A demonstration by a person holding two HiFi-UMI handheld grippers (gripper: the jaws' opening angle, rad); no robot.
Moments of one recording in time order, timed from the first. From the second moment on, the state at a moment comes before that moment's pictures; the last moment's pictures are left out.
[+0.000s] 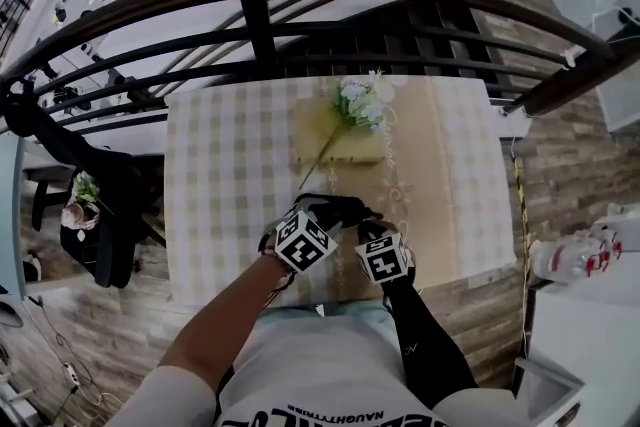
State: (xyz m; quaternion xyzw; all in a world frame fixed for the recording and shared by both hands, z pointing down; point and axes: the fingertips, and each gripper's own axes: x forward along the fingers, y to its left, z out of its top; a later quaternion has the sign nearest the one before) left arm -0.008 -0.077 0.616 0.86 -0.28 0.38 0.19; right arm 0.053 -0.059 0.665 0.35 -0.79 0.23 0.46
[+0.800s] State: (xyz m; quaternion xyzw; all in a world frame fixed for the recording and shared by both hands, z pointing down) left arm -0.016 -0.071 0.611 0.87 -0.22 0.42 0.14; right arm 0.058 -0.065 0.659 0.34 -0.80 0.16 0.47
